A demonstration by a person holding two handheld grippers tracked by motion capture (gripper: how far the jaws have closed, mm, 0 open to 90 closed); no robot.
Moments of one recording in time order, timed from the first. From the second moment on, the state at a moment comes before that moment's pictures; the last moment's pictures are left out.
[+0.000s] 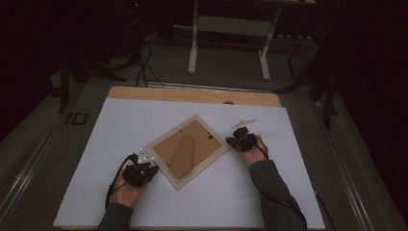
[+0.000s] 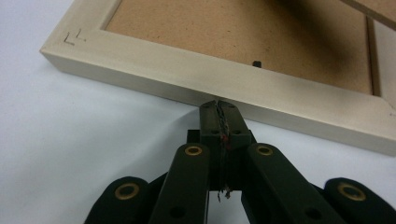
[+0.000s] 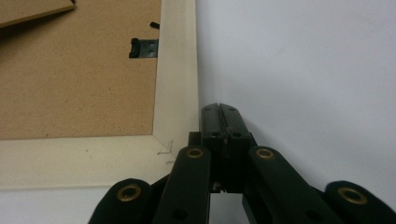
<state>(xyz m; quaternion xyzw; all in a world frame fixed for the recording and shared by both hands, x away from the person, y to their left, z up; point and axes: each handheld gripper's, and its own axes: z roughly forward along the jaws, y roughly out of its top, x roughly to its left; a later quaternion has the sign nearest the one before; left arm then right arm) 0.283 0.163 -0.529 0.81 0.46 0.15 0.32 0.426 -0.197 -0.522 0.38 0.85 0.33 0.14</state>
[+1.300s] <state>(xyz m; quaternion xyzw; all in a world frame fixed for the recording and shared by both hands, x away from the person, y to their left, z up) 0.317 0.164 -0.530 0.79 0.50 0.14 0.33 0.401 -0.216 -0.525 0.40 0.84 0.33 0.12</state>
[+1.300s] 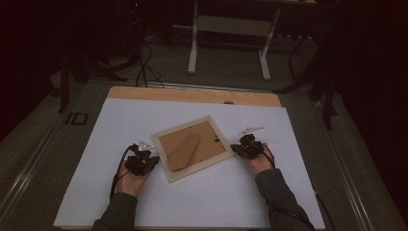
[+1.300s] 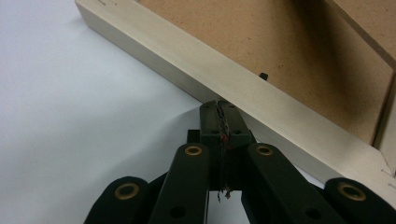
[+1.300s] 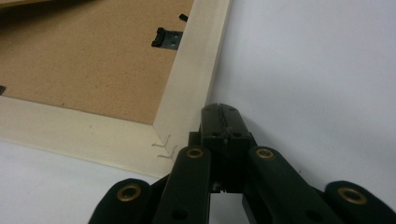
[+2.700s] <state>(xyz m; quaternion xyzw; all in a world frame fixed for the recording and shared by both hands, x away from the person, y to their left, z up) 0.378 0.152 -0.528 0.78 0.52 0.17 0.31 0.354 -0.224 -0.526 0.39 0.83 0.39 0.13</state>
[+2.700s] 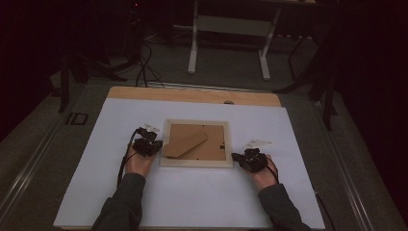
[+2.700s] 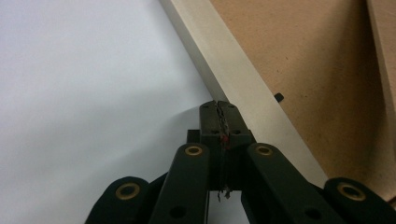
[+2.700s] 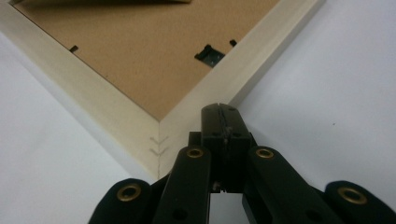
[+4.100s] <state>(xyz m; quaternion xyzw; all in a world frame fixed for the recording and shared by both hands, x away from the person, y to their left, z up) 0.326 0.154 -0.528 0.79 0.48 0.15 0.35 0.350 -0.238 -0.537 0.41 0.80 0.41 0.12</state>
